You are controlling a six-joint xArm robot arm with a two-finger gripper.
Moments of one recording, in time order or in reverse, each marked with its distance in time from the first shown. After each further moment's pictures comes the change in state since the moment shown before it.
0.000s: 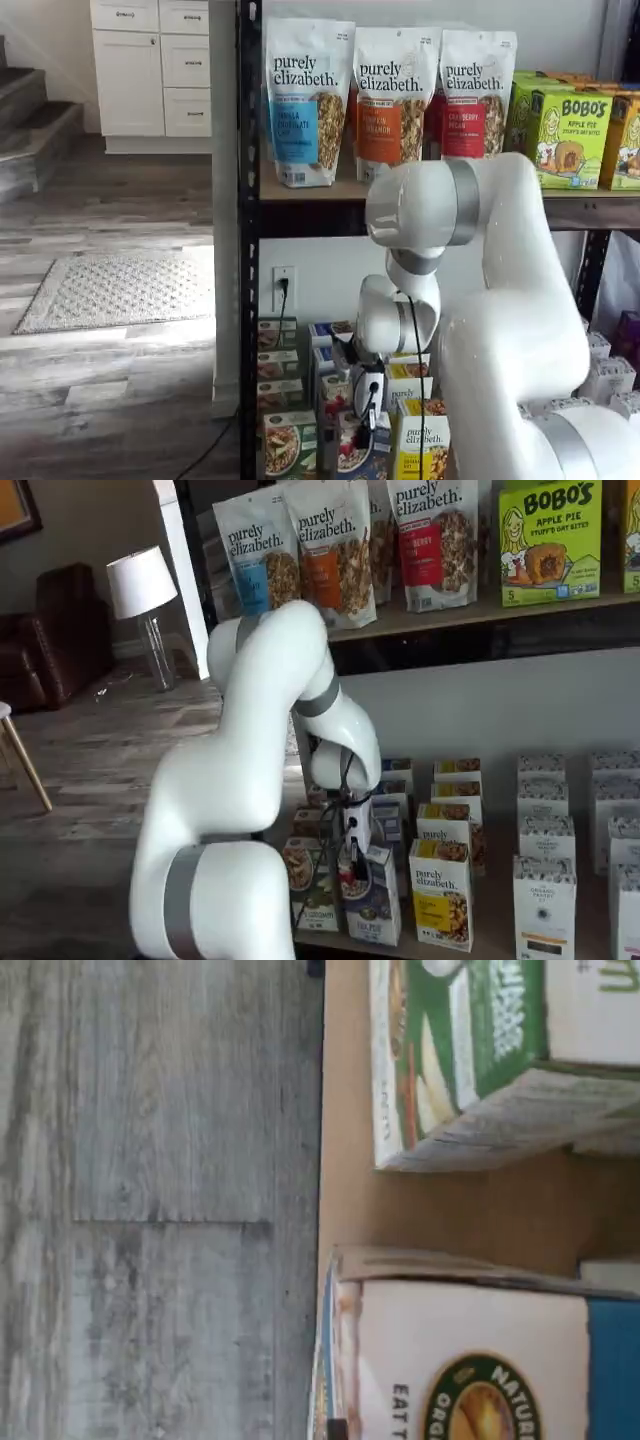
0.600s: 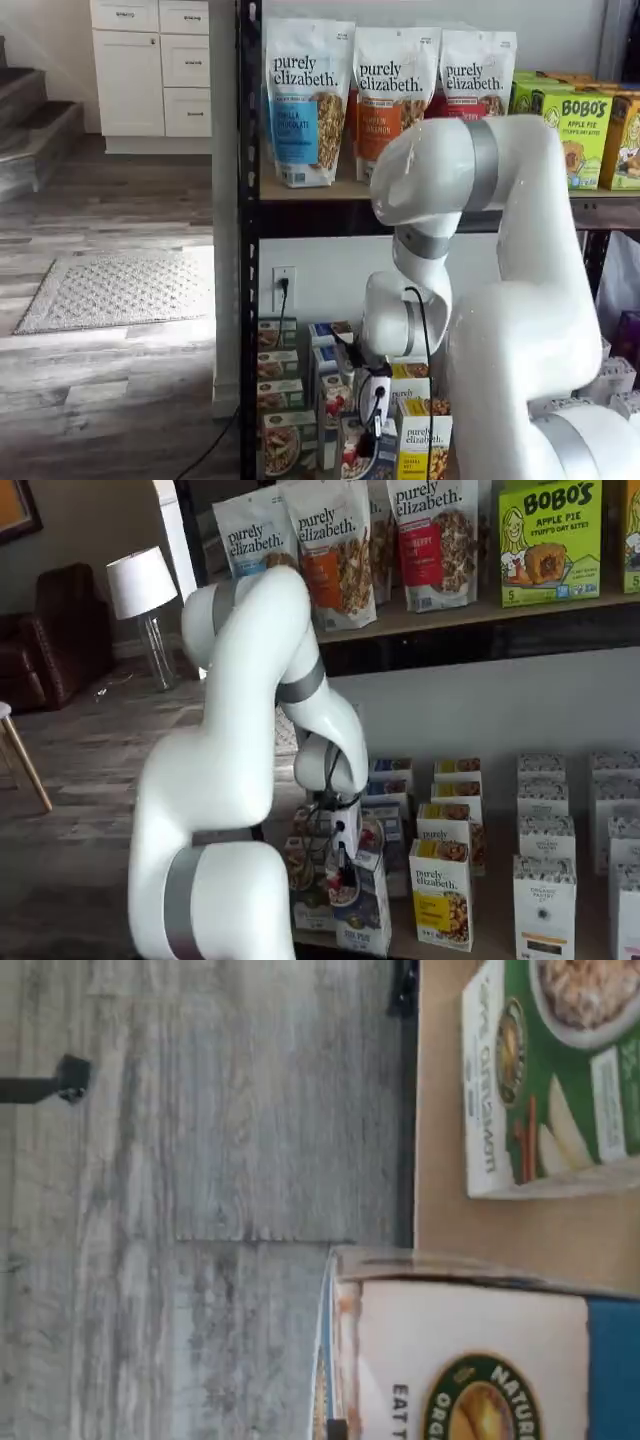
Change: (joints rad) arm 0.030 -0.208 0.291 0.043 -0.081 -0.015
